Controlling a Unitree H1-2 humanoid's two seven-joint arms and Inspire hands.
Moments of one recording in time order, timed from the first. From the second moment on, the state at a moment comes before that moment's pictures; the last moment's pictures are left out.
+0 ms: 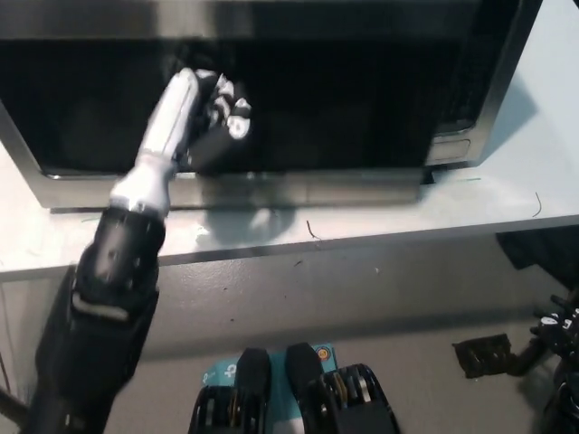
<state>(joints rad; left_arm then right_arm) -0.69 0.21 -0.14 0.11 0.25 0.08 0.06 -0.41 -0.12 -0.34 0.85 0.14 -0.04 -0.29</state>
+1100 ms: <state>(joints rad) -0.24 0.14 0.09 -0.45 0.21 0.01 0.09 -0.39 -0.11 -0.34 0.84 0.14 -0.04 -0.29</state>
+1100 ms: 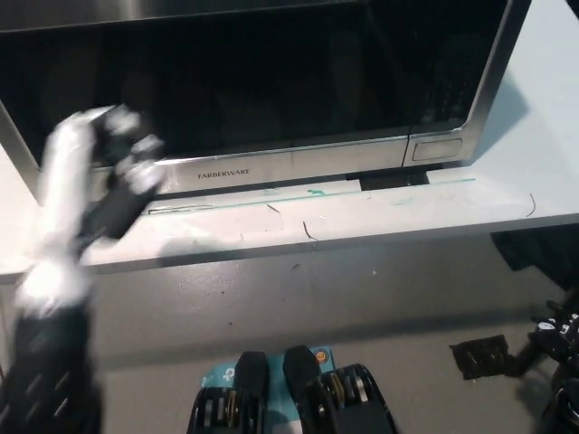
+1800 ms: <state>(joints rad) 0.03 0.07 0.24 0.15 0.15 -0.16 0.17 -0.41 -0.13 -0.34 0.87 0.14 -0.06 -0.29</state>
